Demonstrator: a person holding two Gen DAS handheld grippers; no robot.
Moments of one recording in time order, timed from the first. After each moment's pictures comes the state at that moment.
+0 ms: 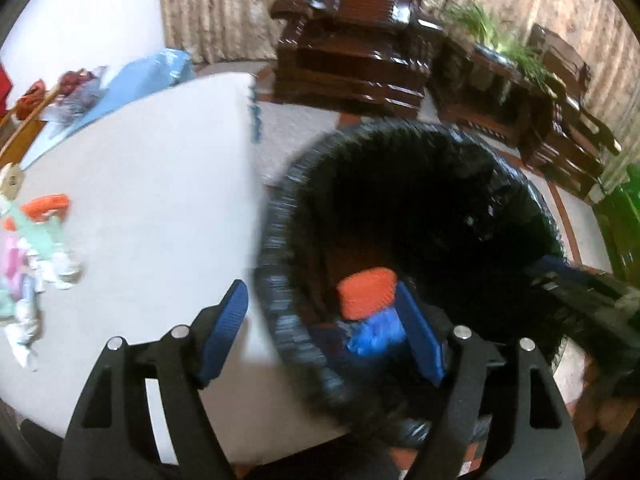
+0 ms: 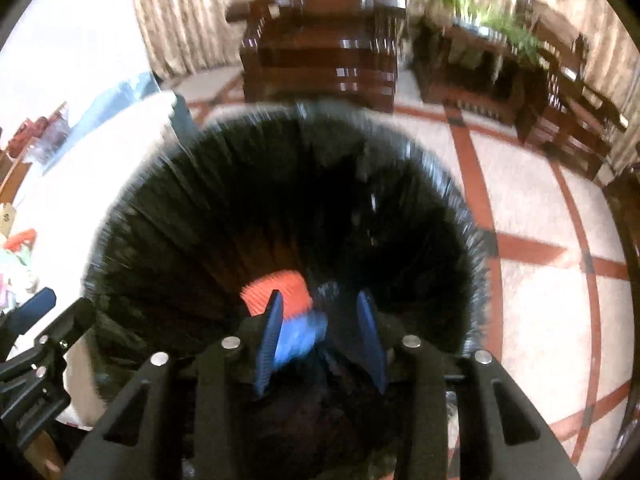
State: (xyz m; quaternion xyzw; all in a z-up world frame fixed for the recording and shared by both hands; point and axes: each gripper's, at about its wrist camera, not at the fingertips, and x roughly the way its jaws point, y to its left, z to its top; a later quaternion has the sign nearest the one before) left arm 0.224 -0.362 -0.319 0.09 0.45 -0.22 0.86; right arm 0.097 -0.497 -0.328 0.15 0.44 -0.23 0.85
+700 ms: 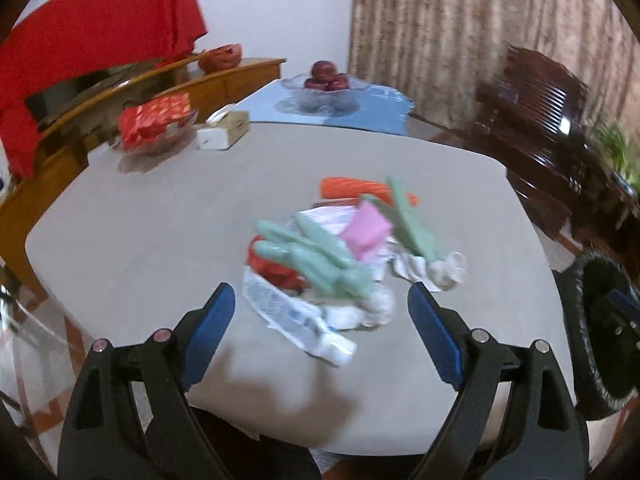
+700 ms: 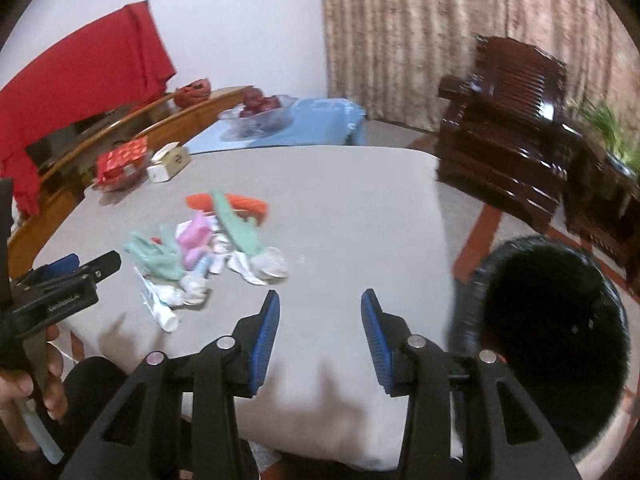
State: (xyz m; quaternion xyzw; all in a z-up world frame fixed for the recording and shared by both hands) left arm 0.245 0.000 -0.253 -0.02 0.38 0.03 0.92; right arm 0.163 -0.194 -0.264 0.03 0.35 0.02 0.94
